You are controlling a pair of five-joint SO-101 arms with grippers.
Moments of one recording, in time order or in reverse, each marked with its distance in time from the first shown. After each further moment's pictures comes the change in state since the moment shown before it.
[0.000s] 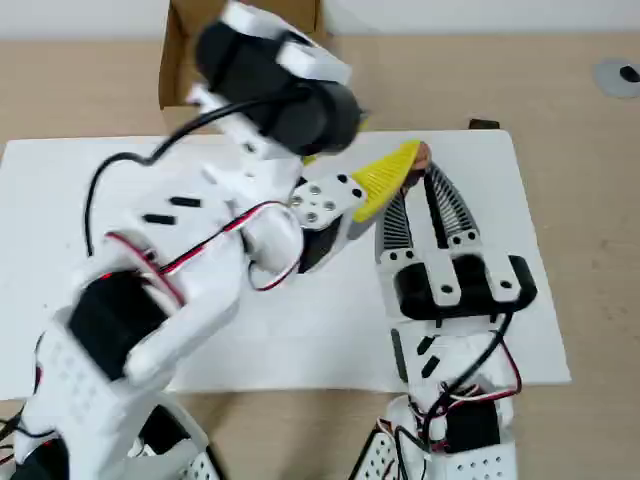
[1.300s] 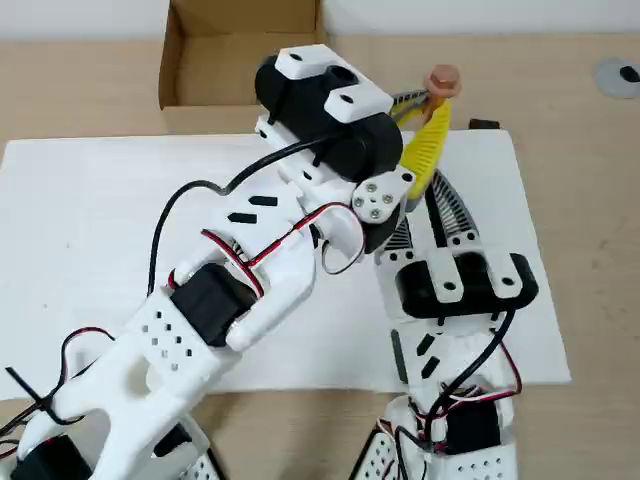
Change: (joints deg) left arm 3.6 0.1 29.2 -41.1 -0.5; right arm 0.0 0.0 -0.1 4.4 -1.1
